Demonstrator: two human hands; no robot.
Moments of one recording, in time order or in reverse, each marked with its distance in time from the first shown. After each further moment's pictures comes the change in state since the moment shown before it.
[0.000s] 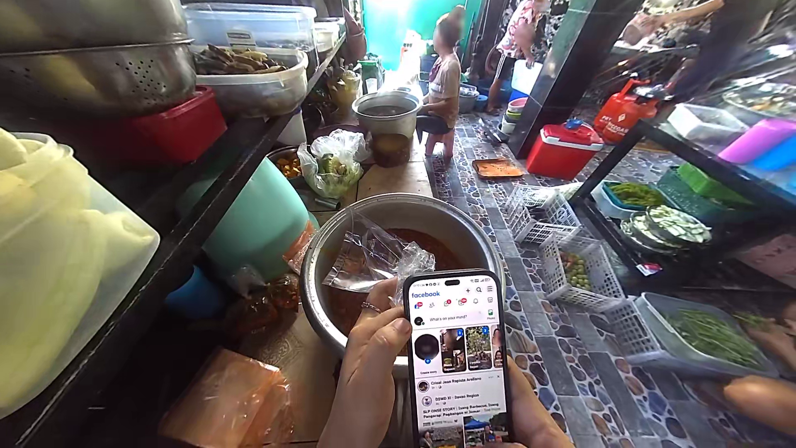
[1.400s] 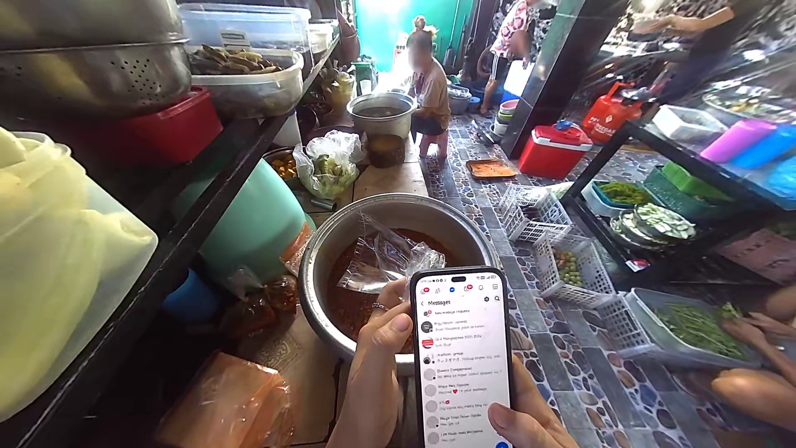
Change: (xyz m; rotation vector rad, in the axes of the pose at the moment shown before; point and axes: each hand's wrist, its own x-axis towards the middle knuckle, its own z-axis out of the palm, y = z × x) left_hand -0.004 -0.001 0.004 -0.141 0.000 -0.079; right_hand -0.003 0.003 0.012 -0.012 0.145 -0.056
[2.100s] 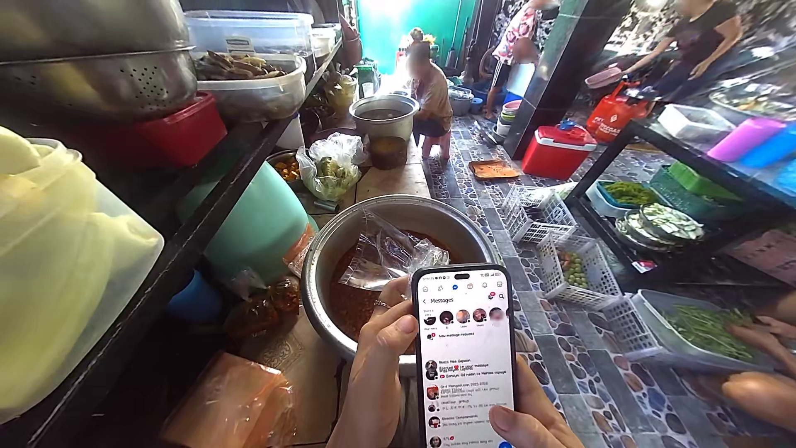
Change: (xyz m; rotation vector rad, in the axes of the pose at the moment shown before) left_hand 0.003 0.007 0.005 -0.054 -0.045 0.017; right_hand 0.002 -0.005 -0.001 0.026 -0.020 0.011
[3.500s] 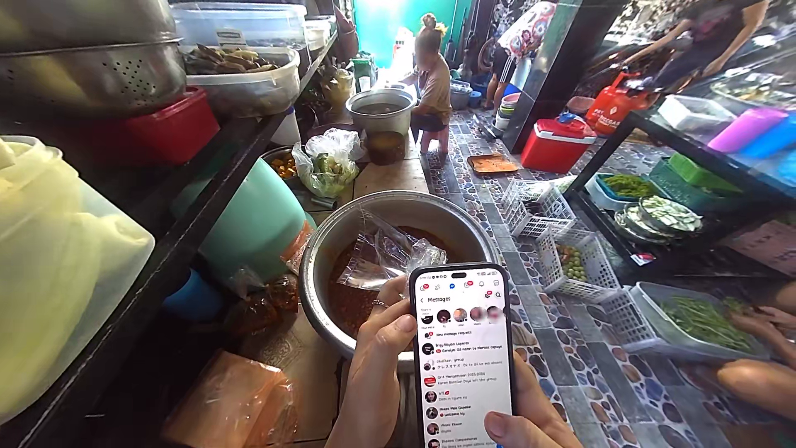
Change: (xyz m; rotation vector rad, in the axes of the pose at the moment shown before) left_hand 0.000 -0.006 -0.004 -0.008 -0.013 -0.012; right_hand -0.004 0.002 0.001 0.019 0.006 0.012
